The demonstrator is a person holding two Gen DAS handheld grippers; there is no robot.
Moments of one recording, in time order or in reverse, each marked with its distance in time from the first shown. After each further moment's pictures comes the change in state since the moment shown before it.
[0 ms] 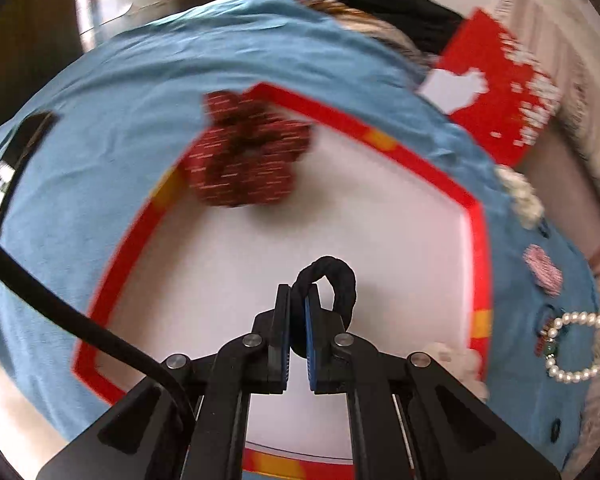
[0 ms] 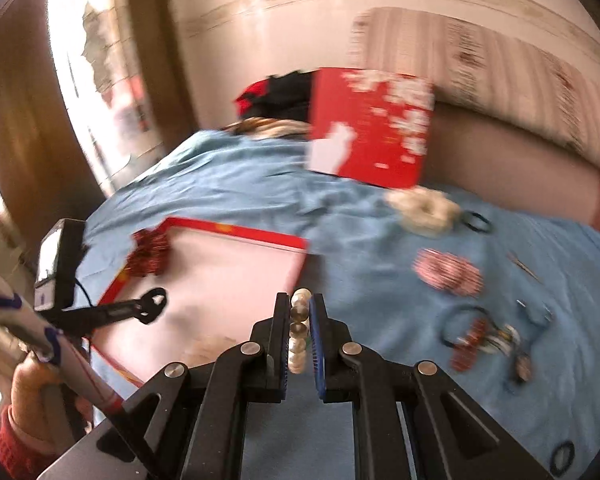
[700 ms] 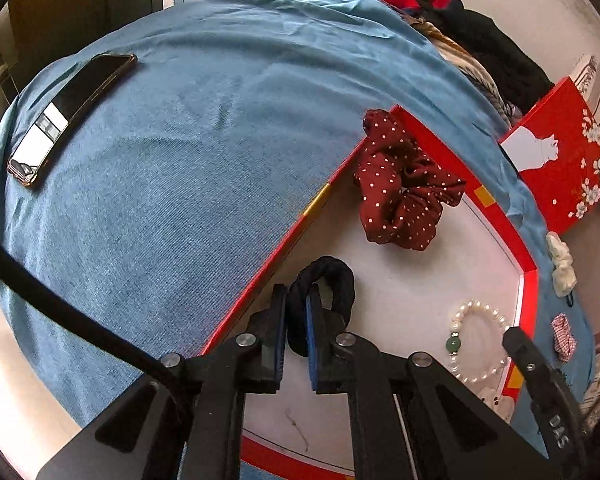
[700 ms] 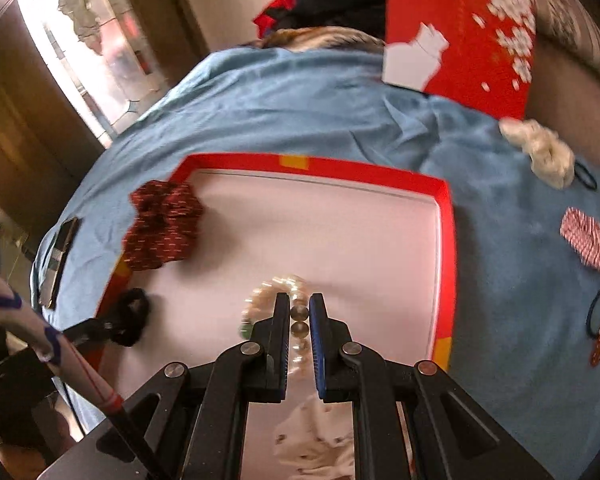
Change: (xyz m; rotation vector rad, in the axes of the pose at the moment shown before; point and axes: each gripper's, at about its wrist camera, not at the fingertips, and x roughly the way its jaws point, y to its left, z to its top) left arm 0.003 0.068 0.013 -0.234 0.009 0.067; right arm 0.146 0.070 -0.002 0.095 0.267 0.073
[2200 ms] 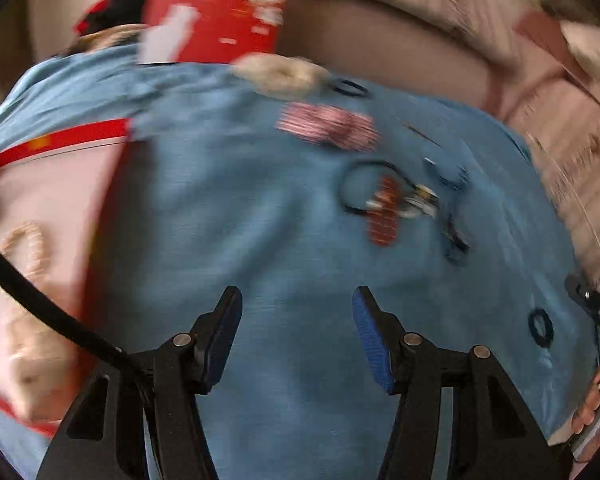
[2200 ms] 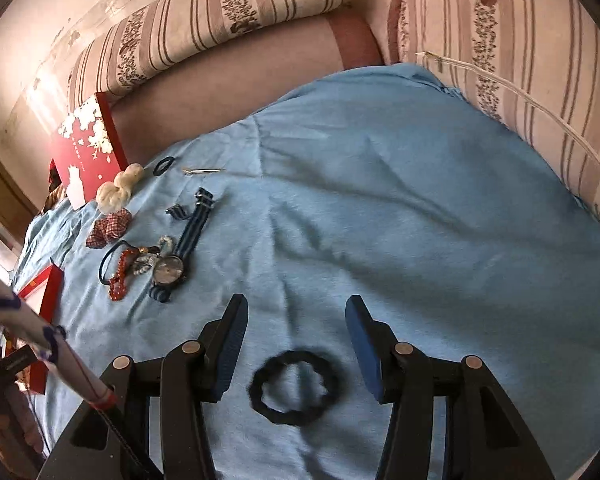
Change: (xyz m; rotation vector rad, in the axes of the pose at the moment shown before) left arm -0.011 -0.299 -0.224 0.772 0.013 -0.326; right arm -0.252 -0.410 -0.211 0.539 -0.252 -0.326
